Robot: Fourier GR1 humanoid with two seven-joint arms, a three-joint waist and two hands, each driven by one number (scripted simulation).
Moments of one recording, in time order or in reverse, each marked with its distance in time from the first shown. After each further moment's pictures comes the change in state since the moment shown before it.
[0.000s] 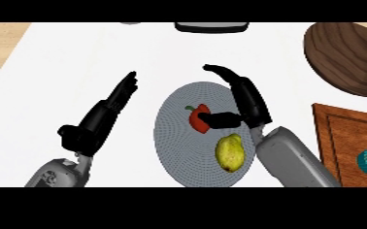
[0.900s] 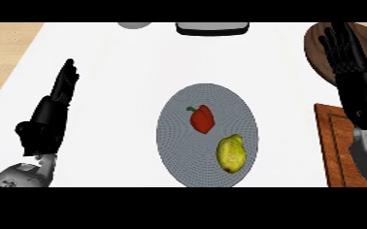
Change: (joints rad) left arm 0.065 0.130 0.123 -0.082 -0.139 0.310 0.076; right arm 0.199 -0.264 -0.416 -0.326 -0.484 0.149 -0.129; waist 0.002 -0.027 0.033
